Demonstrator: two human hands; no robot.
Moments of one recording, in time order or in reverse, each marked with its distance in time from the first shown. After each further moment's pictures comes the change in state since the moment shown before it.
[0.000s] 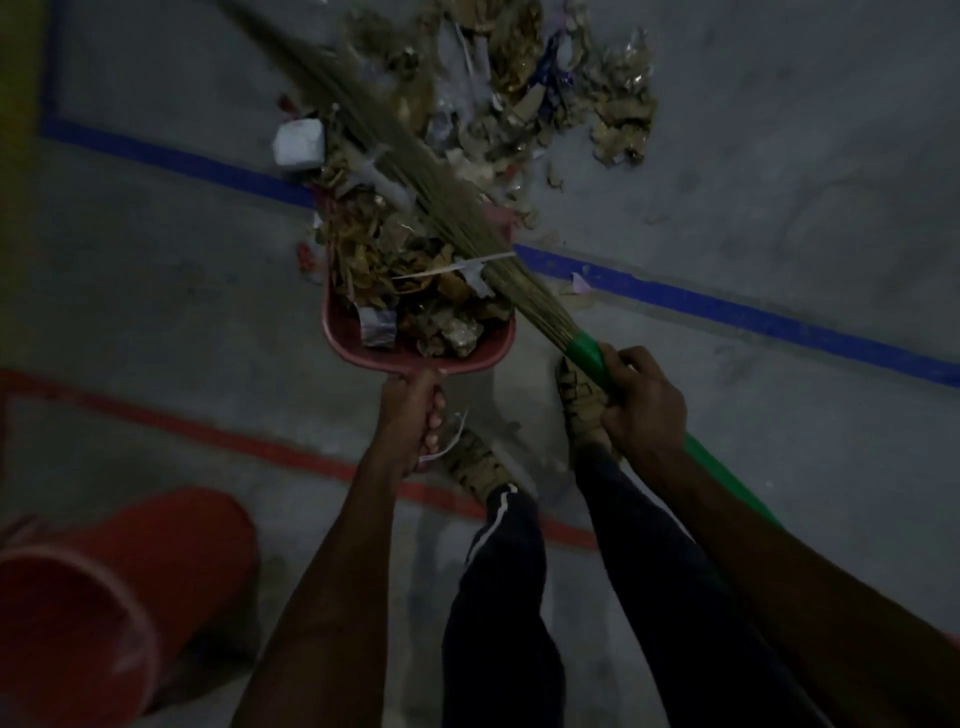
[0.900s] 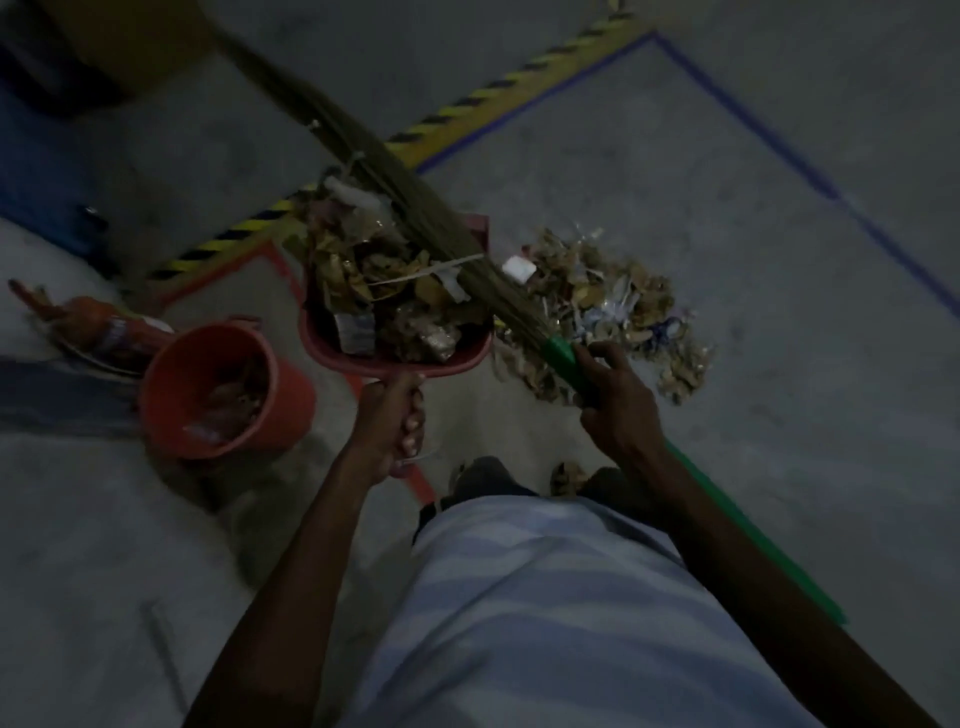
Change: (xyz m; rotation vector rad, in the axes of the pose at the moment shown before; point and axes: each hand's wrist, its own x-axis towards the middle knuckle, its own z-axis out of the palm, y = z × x) left_hand -0.403 0.015 -0.140 -0.723 0.266 0.225; right_hand -0.123 -0.242 -0.282 -0.069 -0.226 -0.792
